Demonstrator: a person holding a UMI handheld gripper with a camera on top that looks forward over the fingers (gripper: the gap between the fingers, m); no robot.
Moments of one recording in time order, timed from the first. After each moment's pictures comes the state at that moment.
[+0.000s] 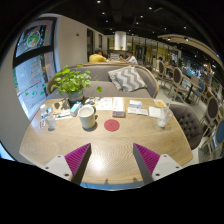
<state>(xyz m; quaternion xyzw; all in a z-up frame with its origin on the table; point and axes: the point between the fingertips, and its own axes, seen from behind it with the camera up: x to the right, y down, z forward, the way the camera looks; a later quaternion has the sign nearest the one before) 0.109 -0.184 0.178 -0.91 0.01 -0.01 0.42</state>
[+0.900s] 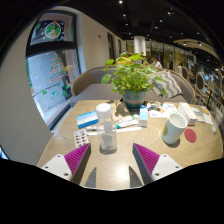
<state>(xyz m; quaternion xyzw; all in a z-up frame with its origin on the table) -0.250 -0.040 0.081 -0.89 -0.05 0.07 0.45</state>
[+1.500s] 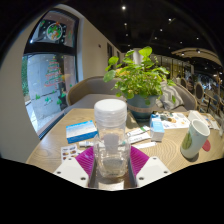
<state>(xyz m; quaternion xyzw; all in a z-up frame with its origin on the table) -0.282 0.074 0.028 -0.85 -0.04 0.04 0.53</state>
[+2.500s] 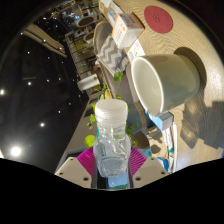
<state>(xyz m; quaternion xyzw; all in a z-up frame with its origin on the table) -0.149 0.122 0.186 -0.48 0.50 0.64 0.33</state>
